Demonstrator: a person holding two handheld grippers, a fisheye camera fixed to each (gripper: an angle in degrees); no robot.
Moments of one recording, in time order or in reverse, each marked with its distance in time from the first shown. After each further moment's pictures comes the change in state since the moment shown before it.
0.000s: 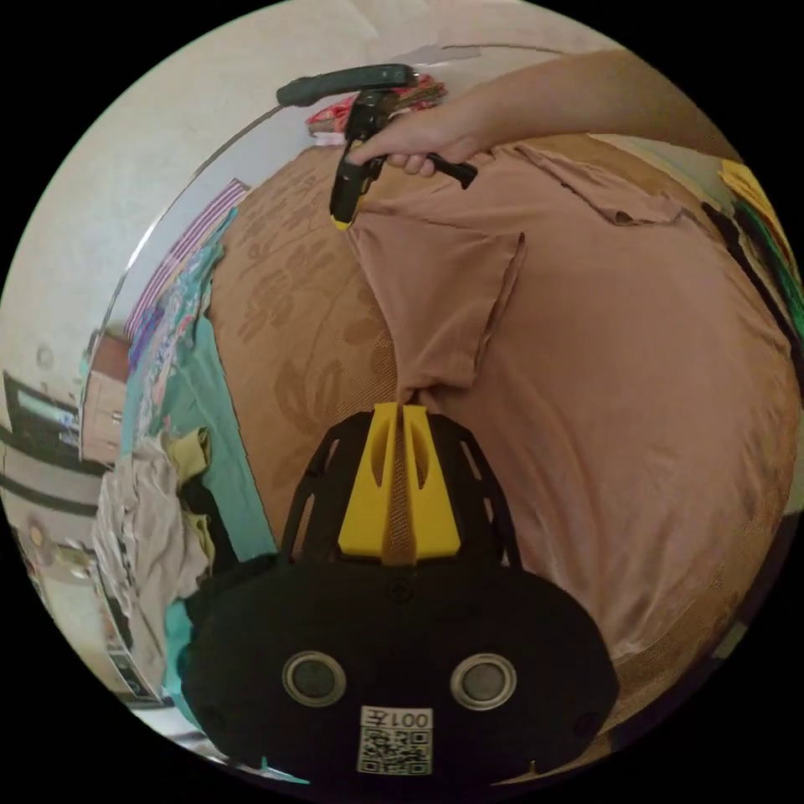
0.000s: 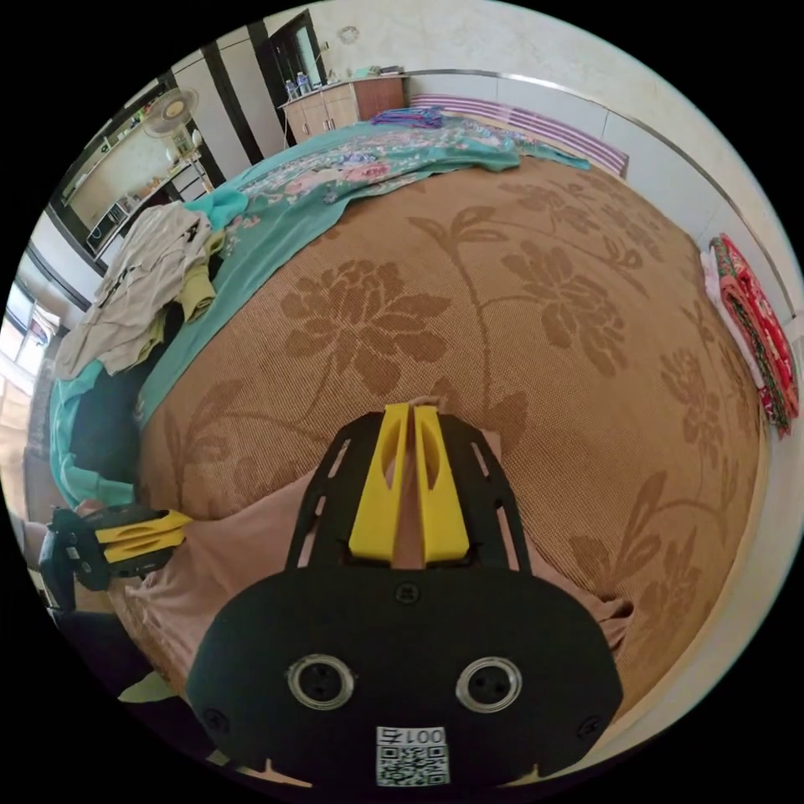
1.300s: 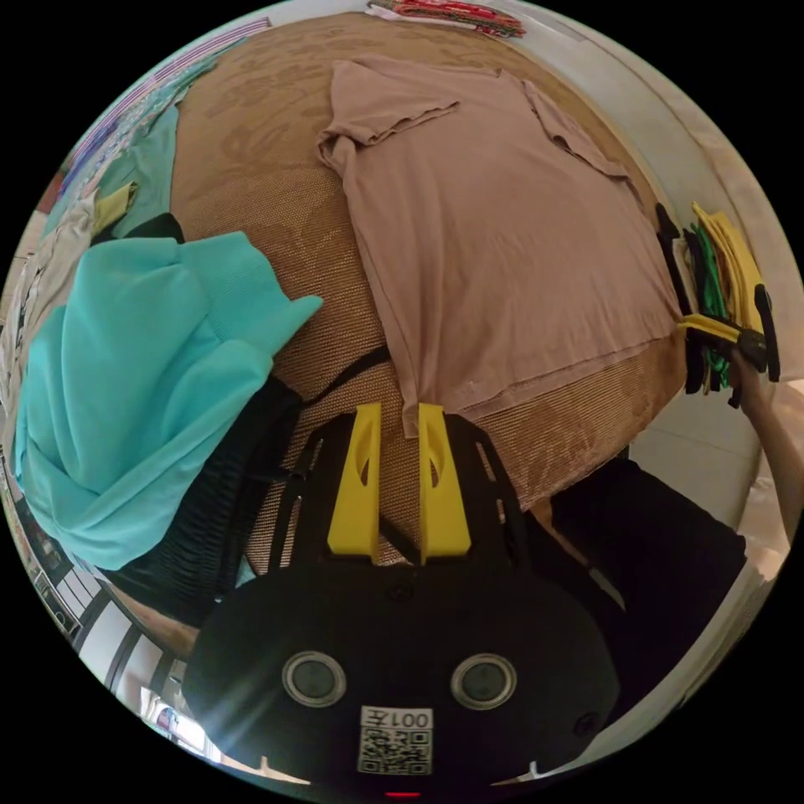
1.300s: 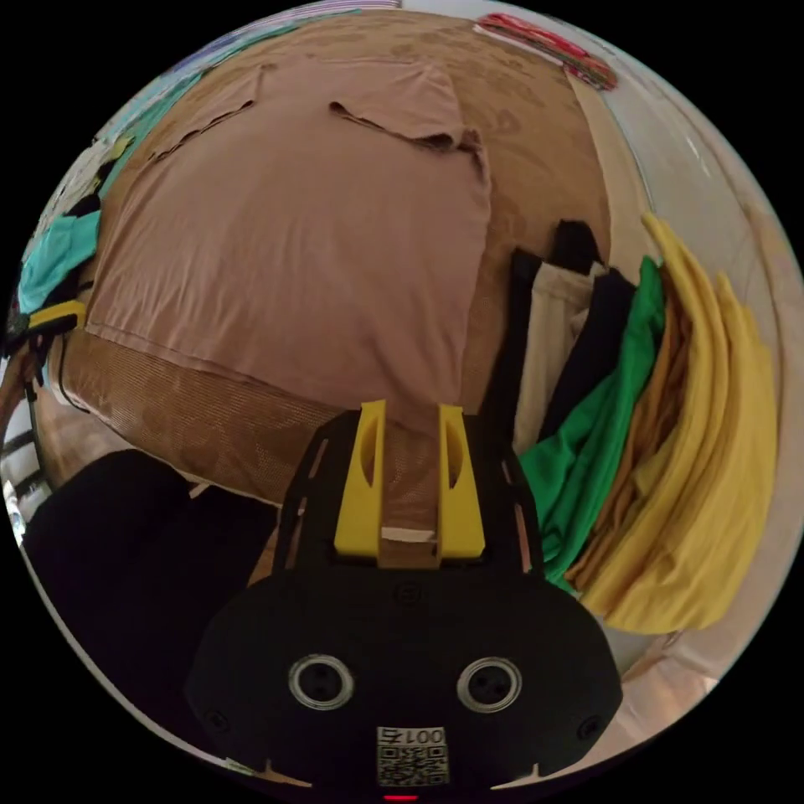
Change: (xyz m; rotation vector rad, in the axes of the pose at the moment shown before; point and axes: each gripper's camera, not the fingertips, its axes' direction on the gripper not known) left arm -0.117 0.154 0.052 -0.419 0.420 -0.223; right arm -0.182 0.736 -0.089 -0.487 0.218 0.573
